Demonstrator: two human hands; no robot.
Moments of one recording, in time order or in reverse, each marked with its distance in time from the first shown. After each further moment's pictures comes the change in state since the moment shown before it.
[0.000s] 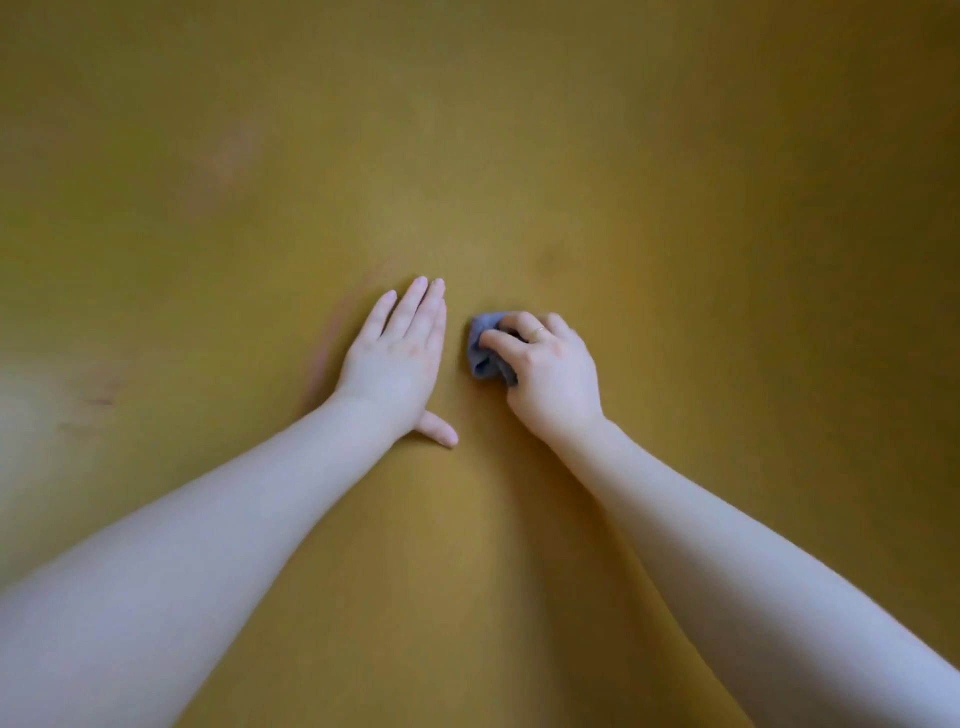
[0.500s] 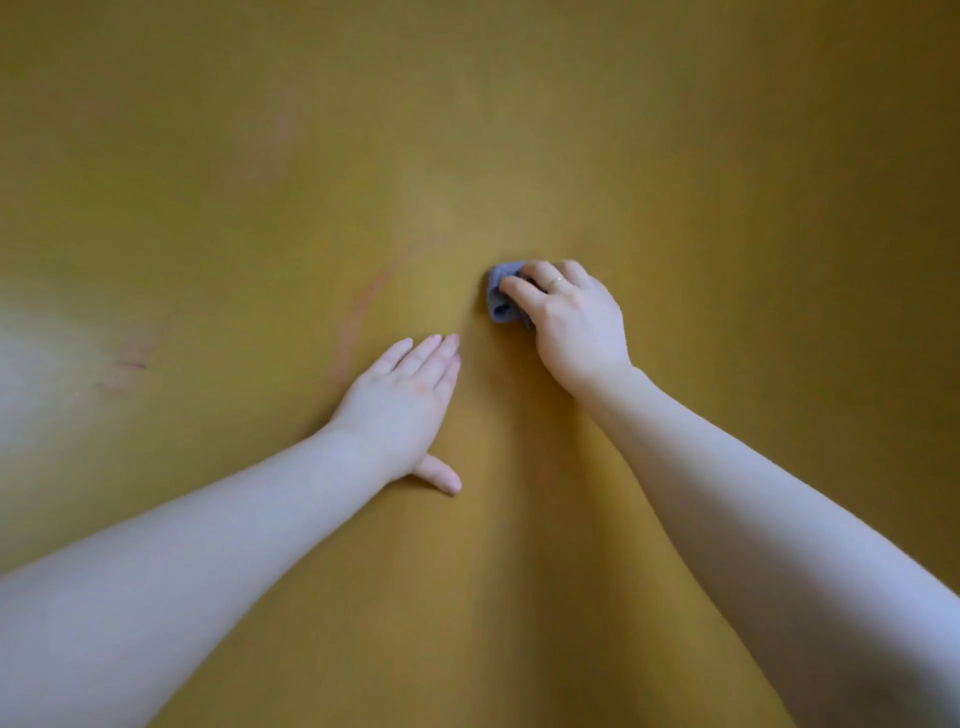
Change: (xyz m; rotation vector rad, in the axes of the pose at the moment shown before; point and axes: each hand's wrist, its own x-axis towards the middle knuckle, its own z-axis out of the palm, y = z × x) left_hand -0.034 0.001 0.026 -0.076 -0.047 0.137; right_hand 0.031 0.007 -0.004 -0.080 -0.005 -0.105
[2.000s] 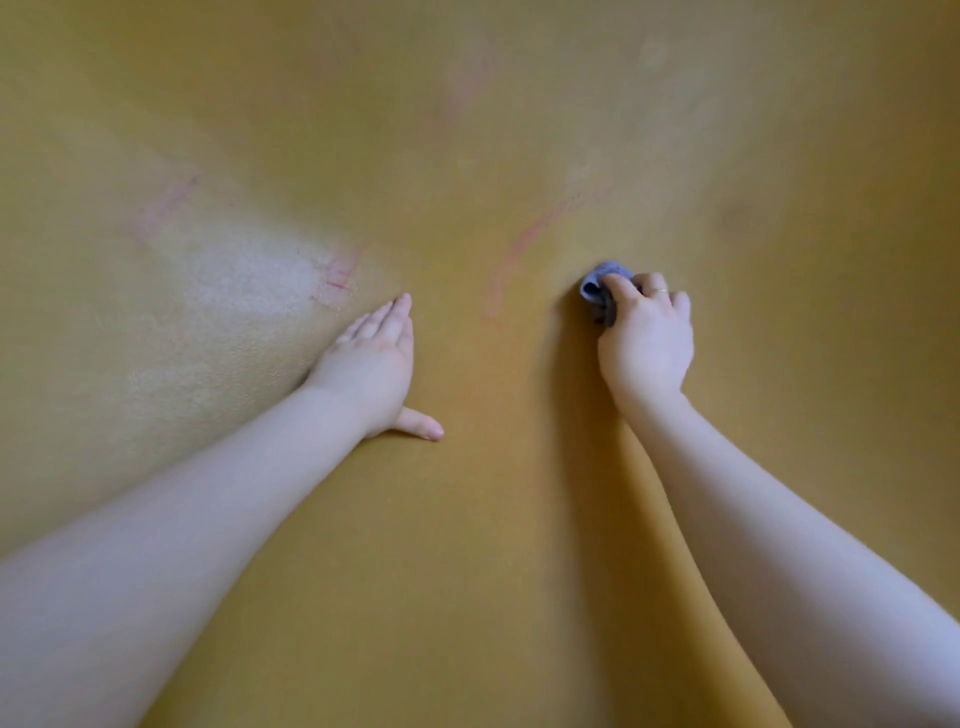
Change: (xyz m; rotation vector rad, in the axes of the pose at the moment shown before) left_hand -0.106 -0.083 0.035 -0.229 -0.233 -0.315; right_hand -0.017 -0.101 0.001 0.021 -0.238 0.606
